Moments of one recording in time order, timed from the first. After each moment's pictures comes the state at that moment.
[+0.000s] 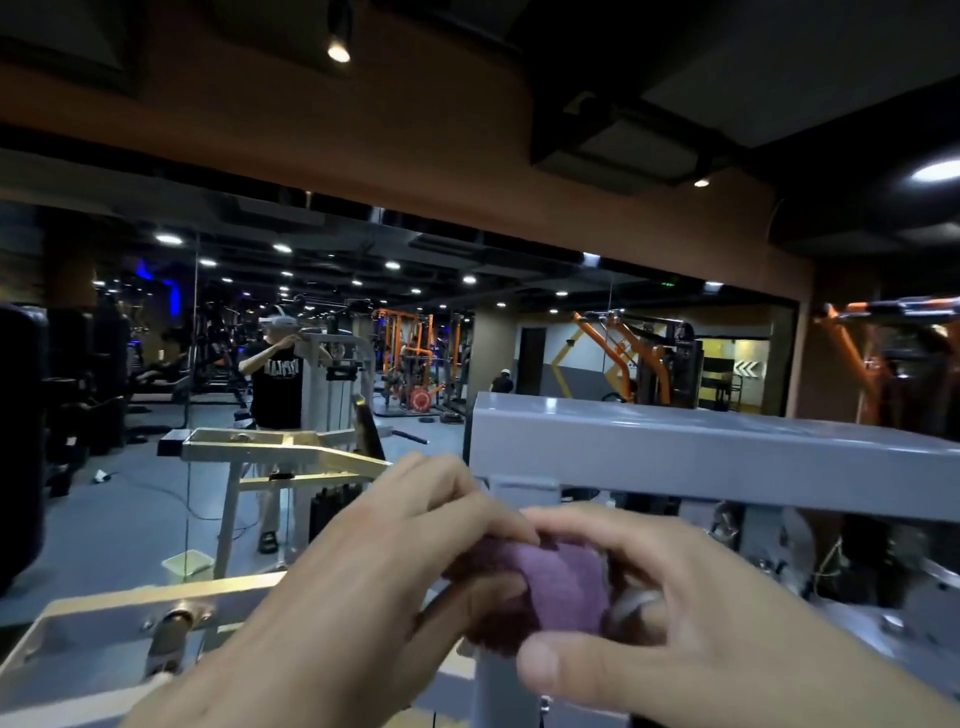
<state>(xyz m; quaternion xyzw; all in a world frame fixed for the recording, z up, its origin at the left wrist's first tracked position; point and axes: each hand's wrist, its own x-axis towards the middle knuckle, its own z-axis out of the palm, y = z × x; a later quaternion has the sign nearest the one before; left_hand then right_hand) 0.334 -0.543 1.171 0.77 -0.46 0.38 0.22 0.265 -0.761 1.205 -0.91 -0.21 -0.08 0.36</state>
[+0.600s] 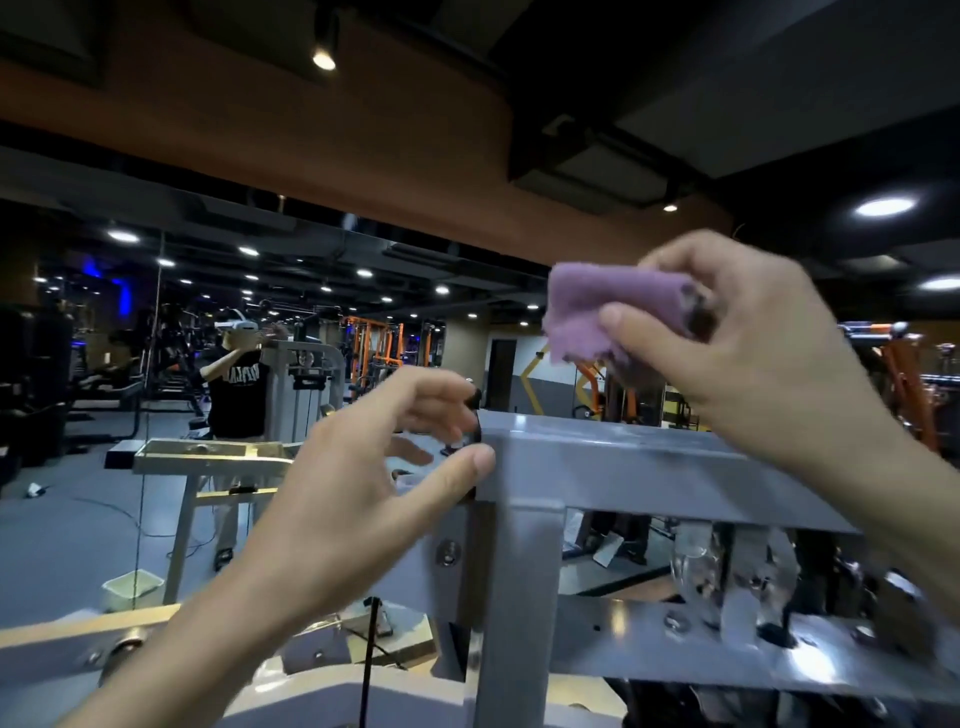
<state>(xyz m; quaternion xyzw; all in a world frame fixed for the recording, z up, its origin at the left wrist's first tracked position) 0.375 -0.533 1.203 0.71 -0.40 0.35 0.46 0.288 -0.762 1.301 -0.82 -0.19 -0.48 0.23</state>
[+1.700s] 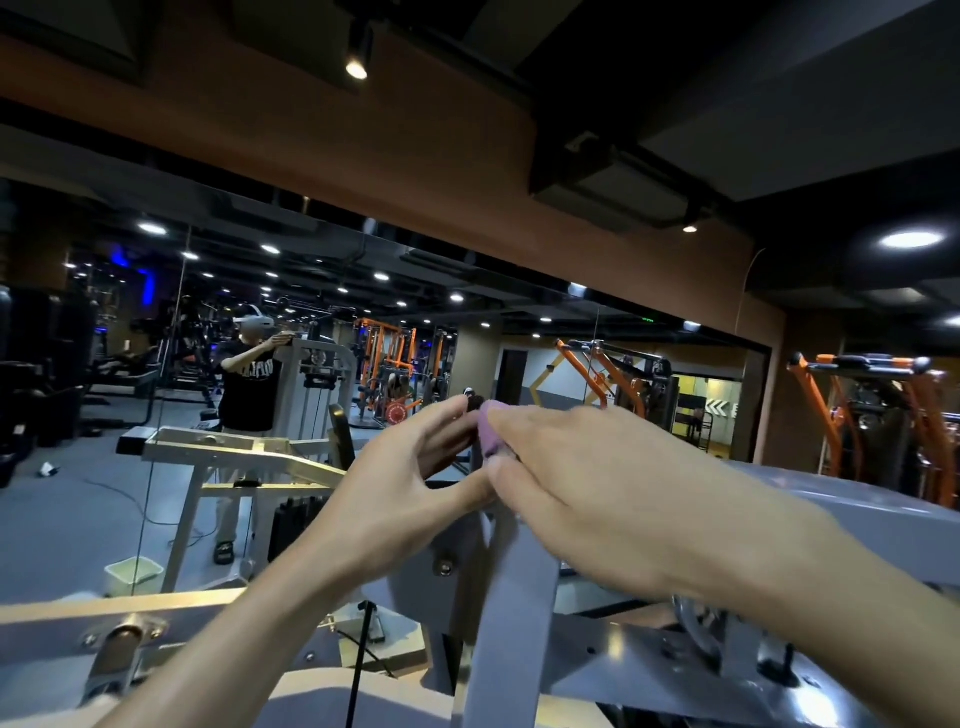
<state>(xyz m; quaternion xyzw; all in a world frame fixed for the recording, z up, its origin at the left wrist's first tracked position) 0.430 -0.559 1.189 0.70 -0.36 0.20 0.58 0.304 -0.711 1.275 -0.95 -0.20 -0.22 -0.12</state>
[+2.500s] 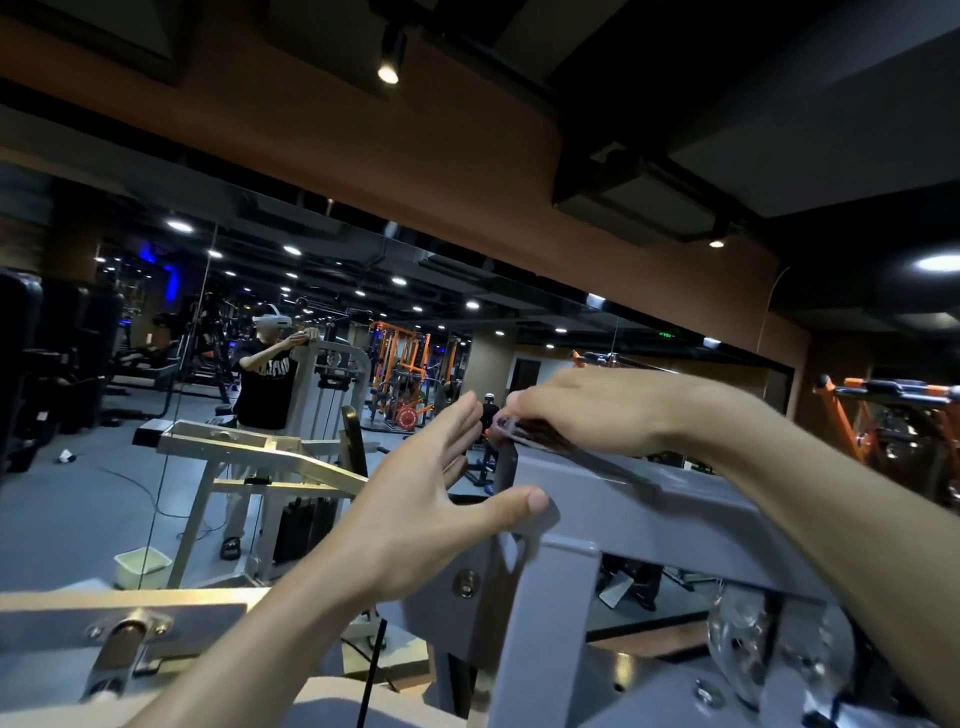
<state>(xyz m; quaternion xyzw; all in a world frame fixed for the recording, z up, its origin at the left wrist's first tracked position) 0.434 -0.557 1.188 0.70 -0.37 0.20 0.58 0.382 -0.714 1.328 -0.98 -0.16 -0.09 -0.10</state>
